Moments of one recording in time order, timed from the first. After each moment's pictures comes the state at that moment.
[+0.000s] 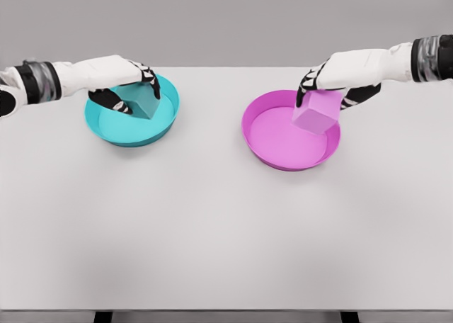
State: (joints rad) left arm -0.84 0.66 -0.67 -1.26 -0.32 -0.46 -0.61; right arm -1.25 -0.84 1.22 -1.31 0.11 -0.61 0.61
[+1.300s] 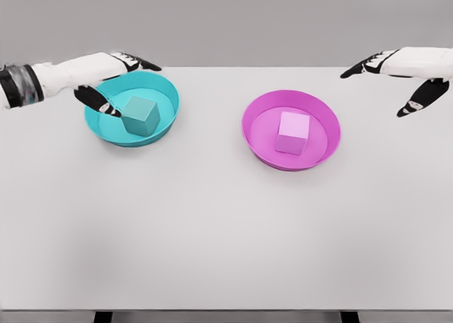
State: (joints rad) left arm -0.78 0.65 -0.54 -1.15 -0.20 -0.60 -0.61; right arm -1.14 -1.02 1.12 -1.25 -0.11 -0.61 0.61
